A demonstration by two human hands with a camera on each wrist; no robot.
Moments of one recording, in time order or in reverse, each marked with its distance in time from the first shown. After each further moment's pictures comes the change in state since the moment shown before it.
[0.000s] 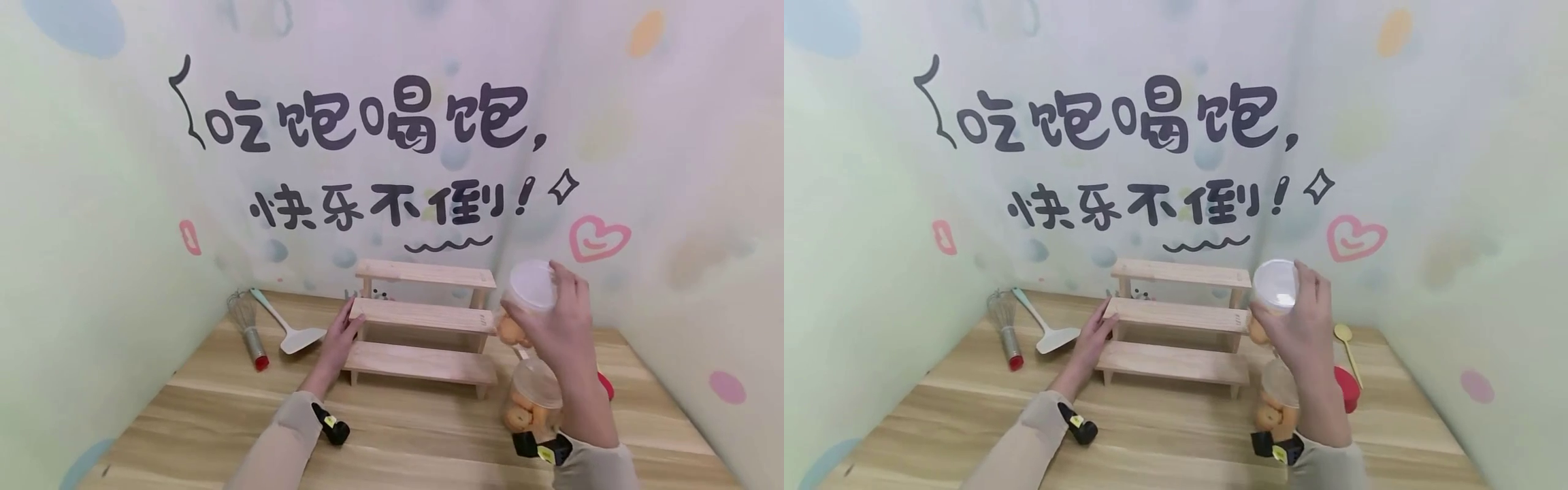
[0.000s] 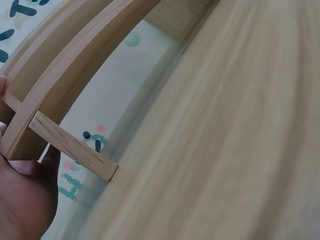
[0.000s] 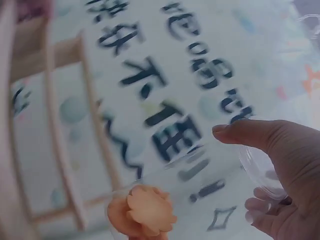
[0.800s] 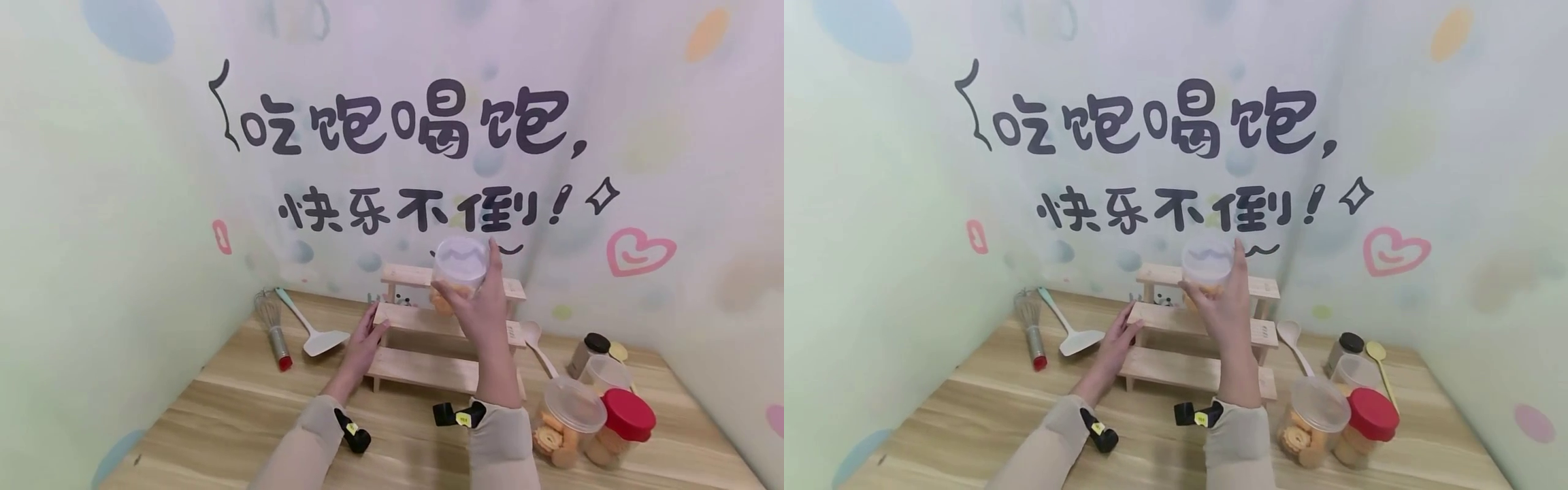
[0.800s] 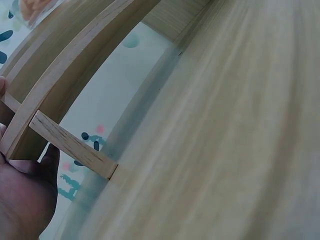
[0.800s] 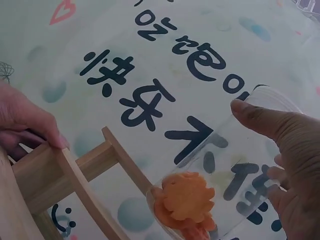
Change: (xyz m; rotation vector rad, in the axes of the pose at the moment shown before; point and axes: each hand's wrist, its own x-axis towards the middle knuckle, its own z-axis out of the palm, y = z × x) left_hand 0.001 -0.002 -0.003 0.017 0.014 -0.015; right_hand 0.018 -0.074 0.127 0.402 -0.057 -0.001
